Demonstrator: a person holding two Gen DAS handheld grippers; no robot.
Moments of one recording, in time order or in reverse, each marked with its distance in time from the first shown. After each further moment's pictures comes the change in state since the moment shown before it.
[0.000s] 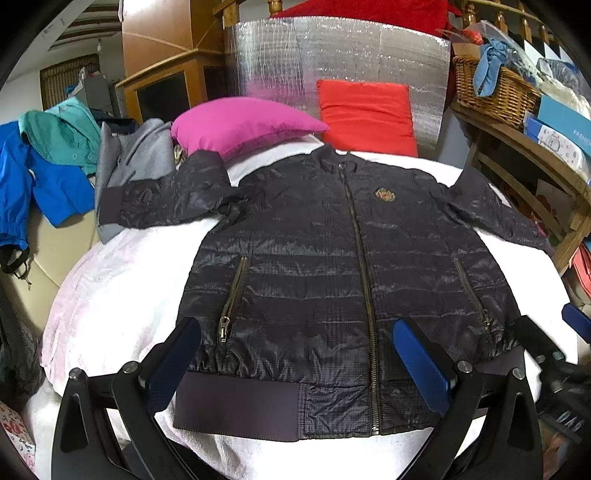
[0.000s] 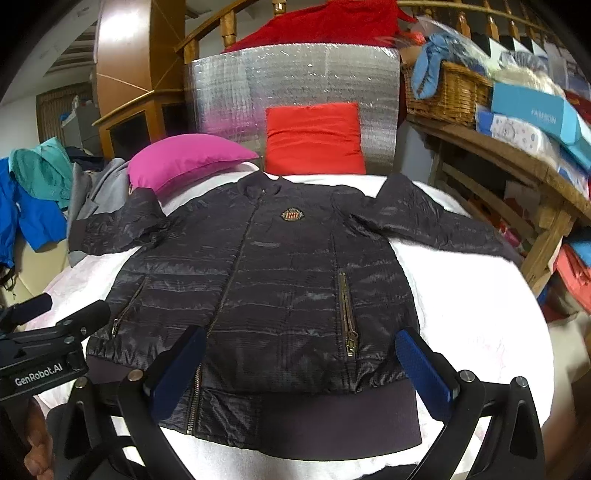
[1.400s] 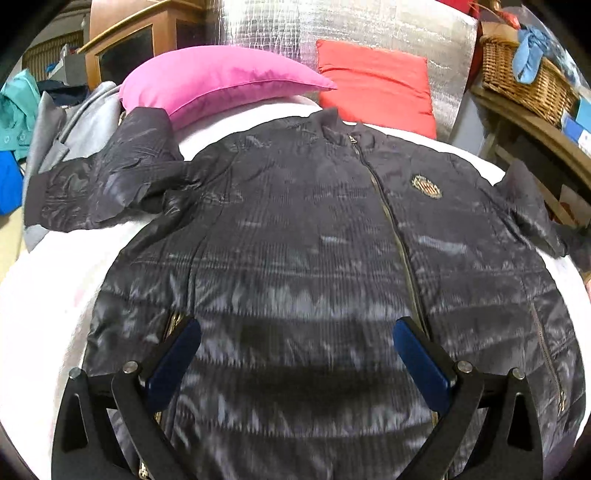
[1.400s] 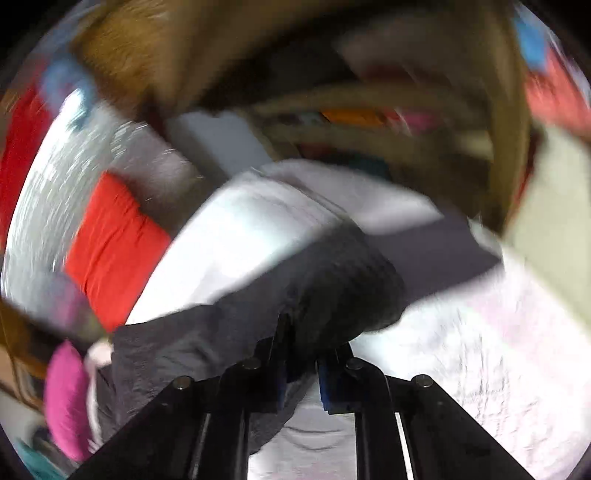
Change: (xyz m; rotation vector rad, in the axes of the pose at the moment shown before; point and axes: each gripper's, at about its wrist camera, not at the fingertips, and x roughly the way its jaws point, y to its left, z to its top) left arm 0.197 0.006 0.060 -0.030 0.071 -0.092; right arm 0.226 -0.386 0.183 0.683 0.025 -0.157
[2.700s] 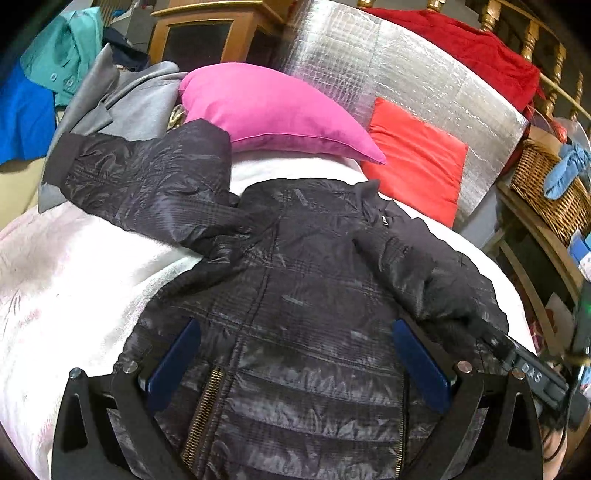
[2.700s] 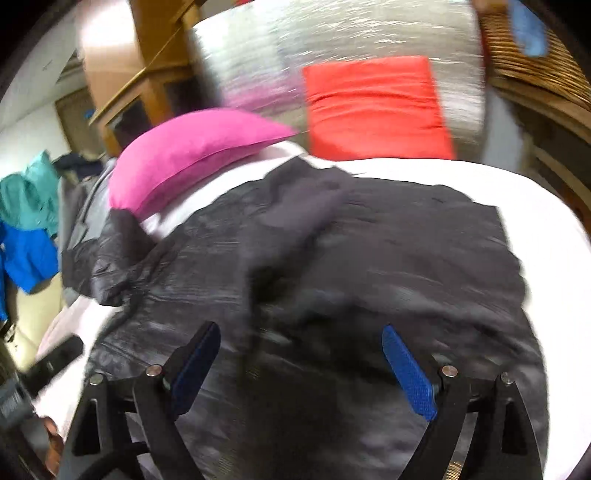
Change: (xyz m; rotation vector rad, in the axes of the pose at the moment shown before) left arm -0.032 0.054 0.041 -0.288 -0.119 -0.051; right arm -0.055 0.246 -0.281 -0.687 0.098 0.286
